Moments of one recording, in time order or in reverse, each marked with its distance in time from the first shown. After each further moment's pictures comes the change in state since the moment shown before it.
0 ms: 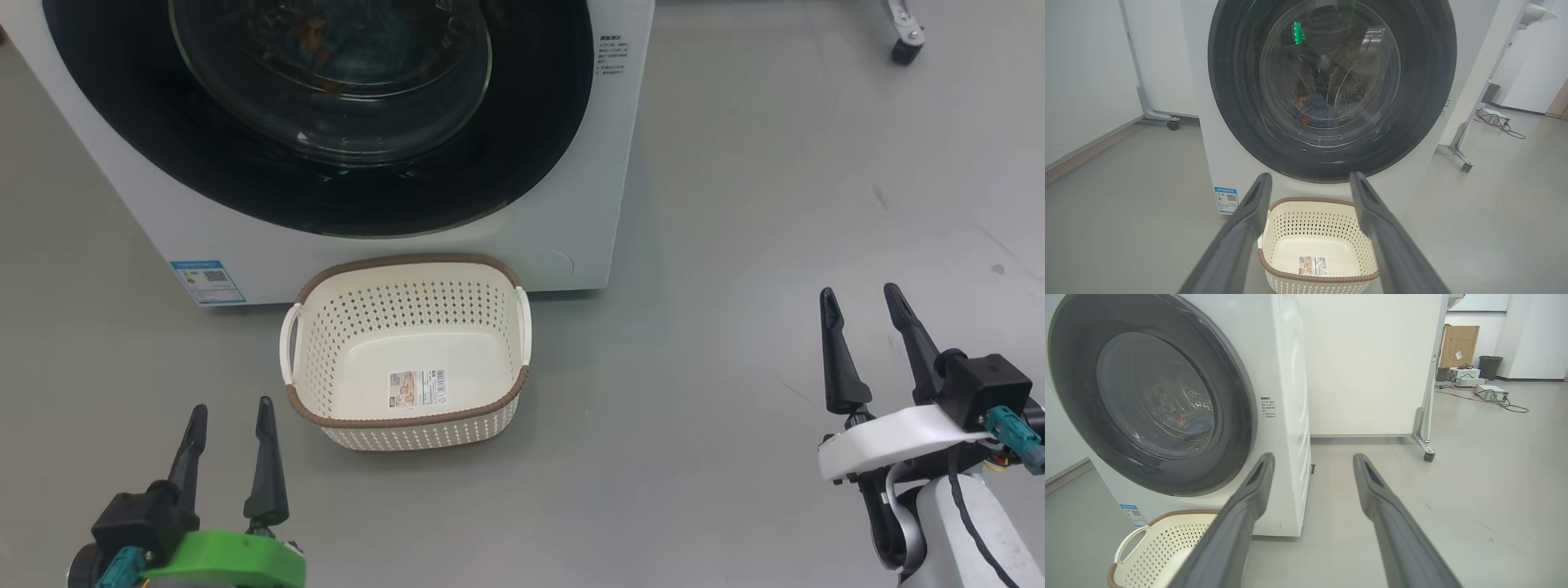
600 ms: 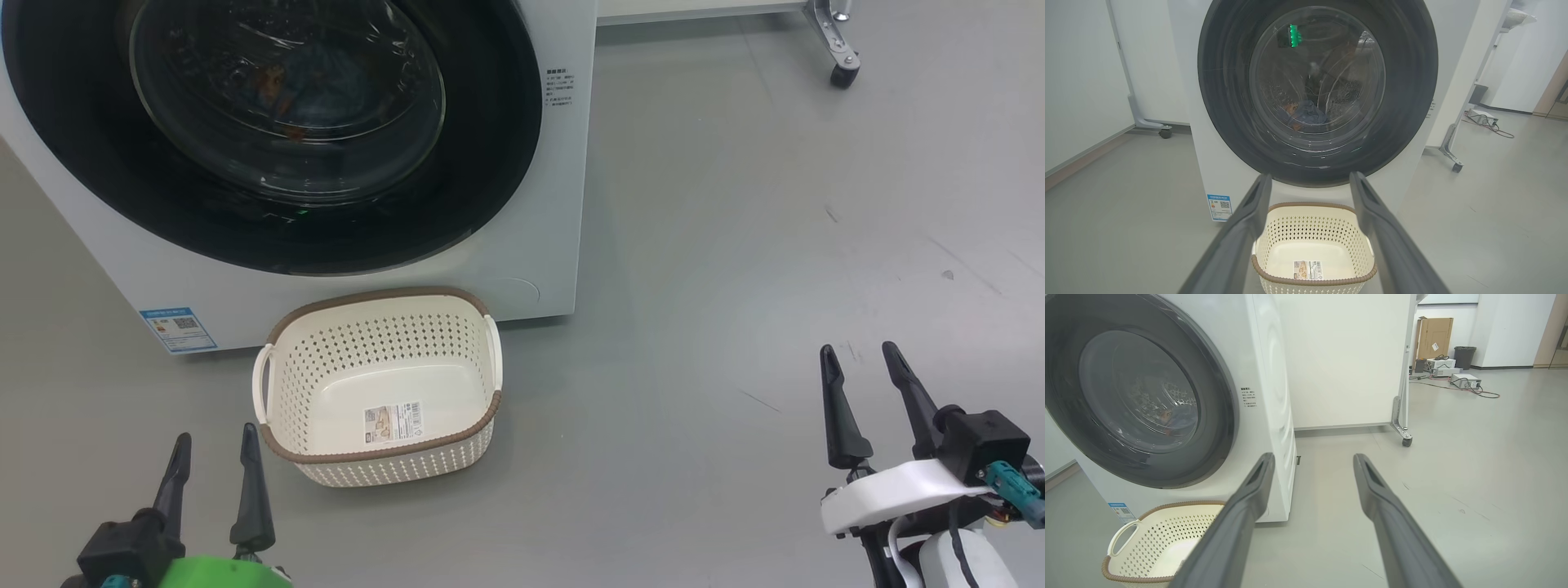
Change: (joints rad) left arm 0.068 0.002 0.044 -0.021 0.017 0.005 0.000; right arm 0.133 0.046 -0.054 -0.036 -0.035 0.000 0.000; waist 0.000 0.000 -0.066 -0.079
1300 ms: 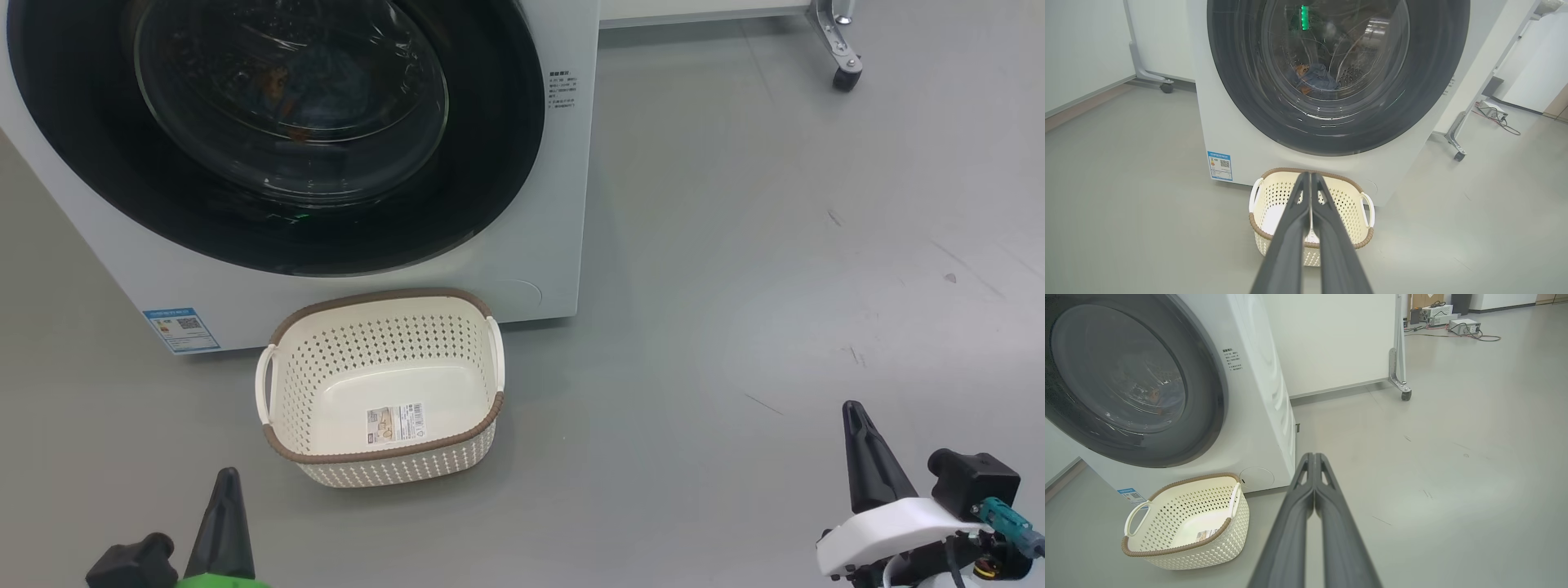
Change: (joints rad) left arm 0.019 -0.023 0.000 0.080 -0.070 0.000 0.028; right arm 0.056 0.035 -0.022 0.071 0.064 0.000 0.023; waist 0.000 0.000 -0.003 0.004
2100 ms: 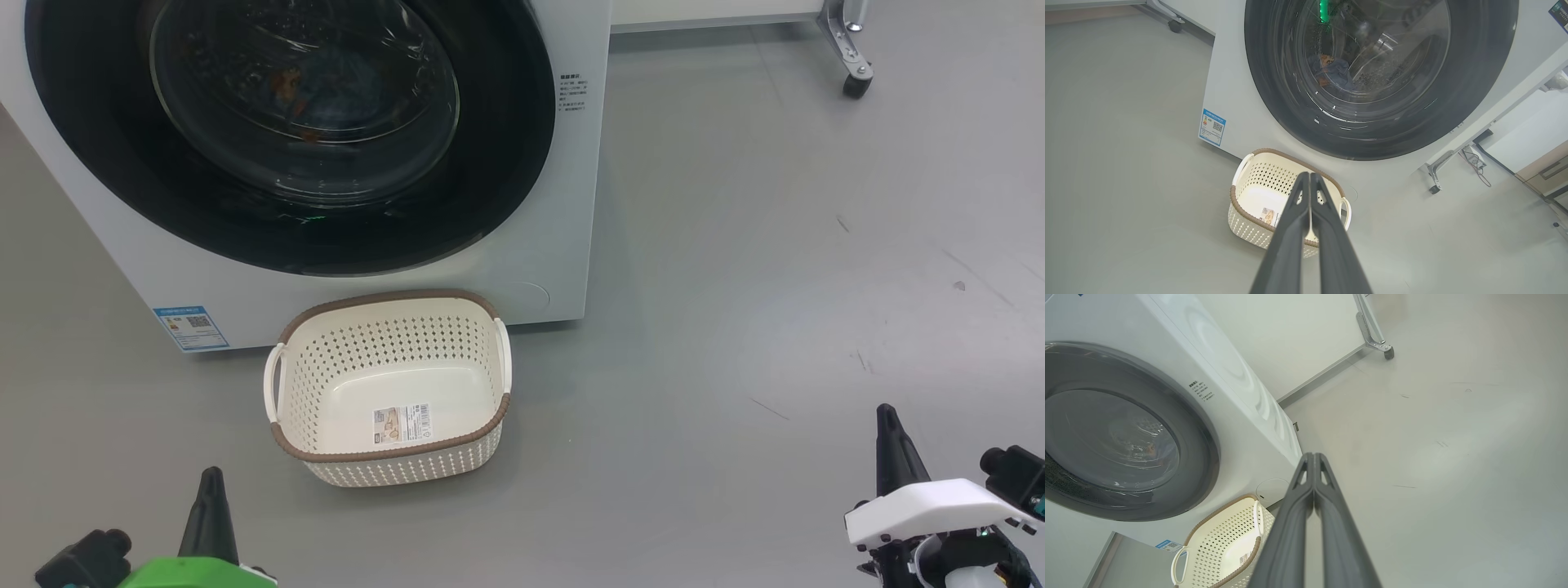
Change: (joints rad) left arm -0.028 0.001 0.029 0.015 -0.300 -0.002 0.091; right arm -0.023 0.000 -0.040 0.015 0.340 0.000 0.101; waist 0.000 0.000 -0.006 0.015
